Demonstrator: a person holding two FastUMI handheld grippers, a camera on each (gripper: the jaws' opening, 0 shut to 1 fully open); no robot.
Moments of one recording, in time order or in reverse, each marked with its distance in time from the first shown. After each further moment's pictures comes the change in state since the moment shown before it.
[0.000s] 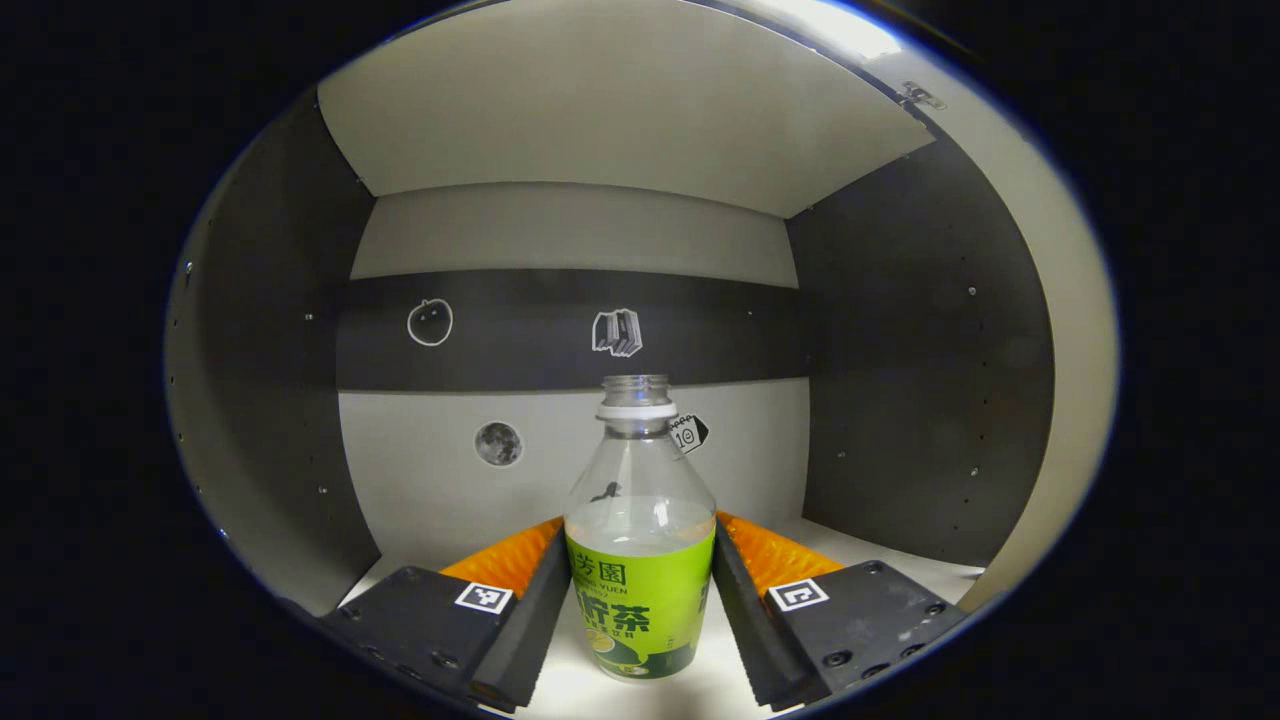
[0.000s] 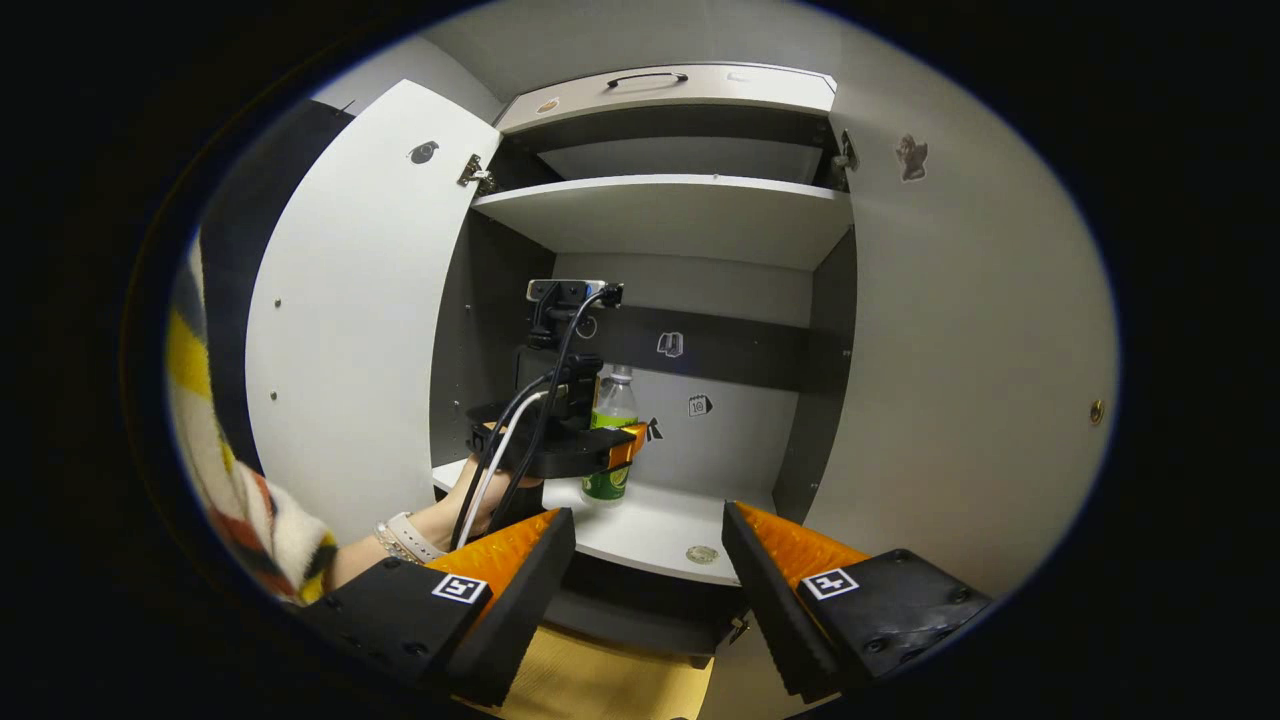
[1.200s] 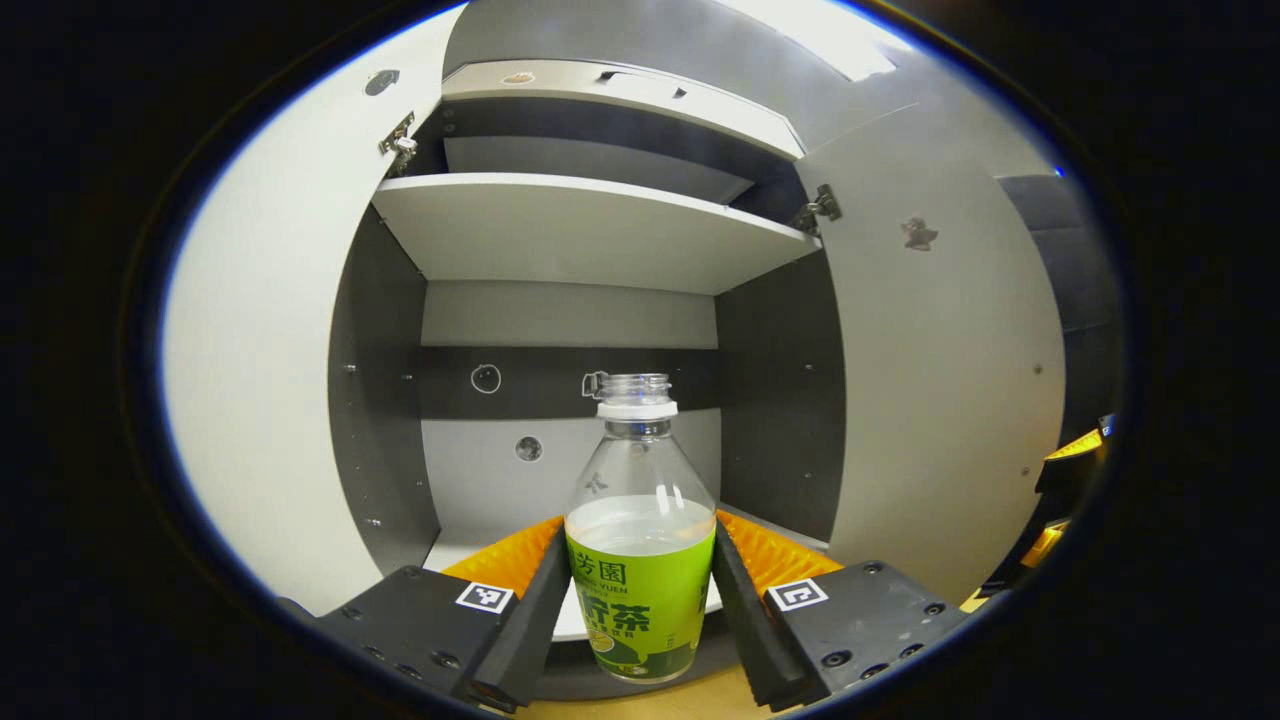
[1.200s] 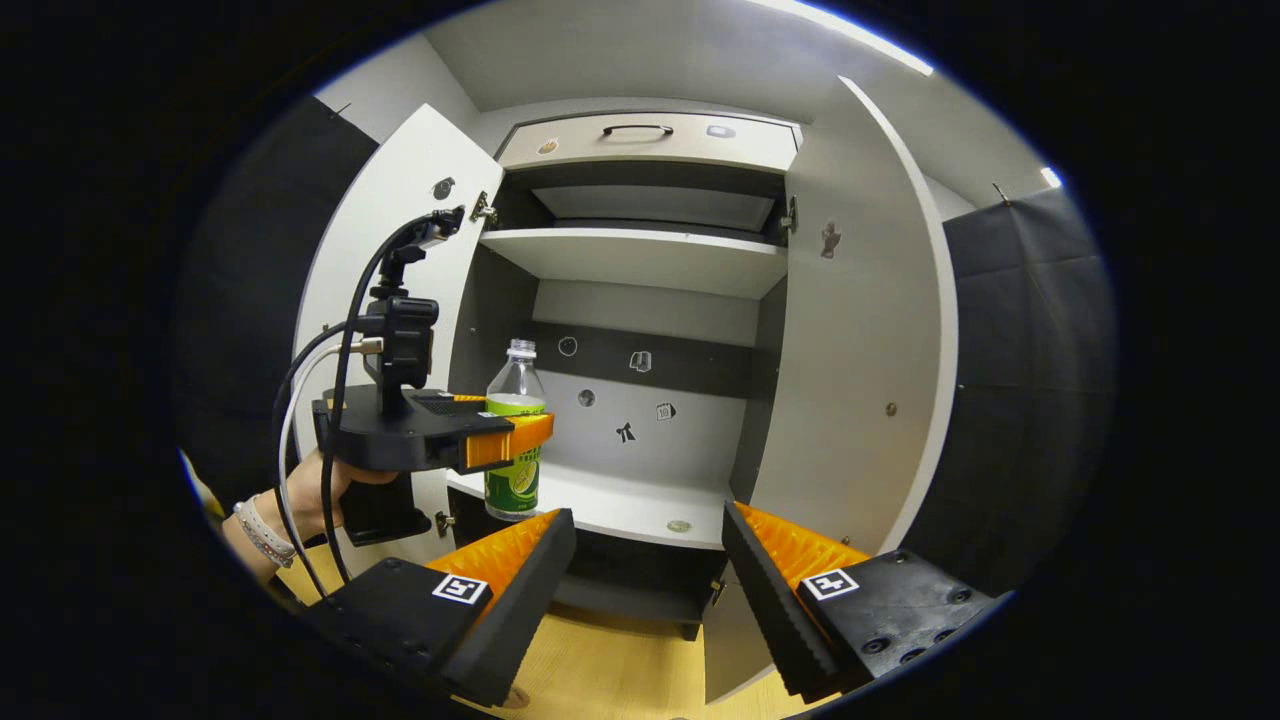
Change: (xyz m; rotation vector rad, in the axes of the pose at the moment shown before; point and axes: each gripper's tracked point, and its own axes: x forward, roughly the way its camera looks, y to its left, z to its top) left arm -0.236 -0.027 0.057 -0.018 -0.023 -0.098; right arm -0.122 0.026 0.021 0.000 -0.032 -0.162
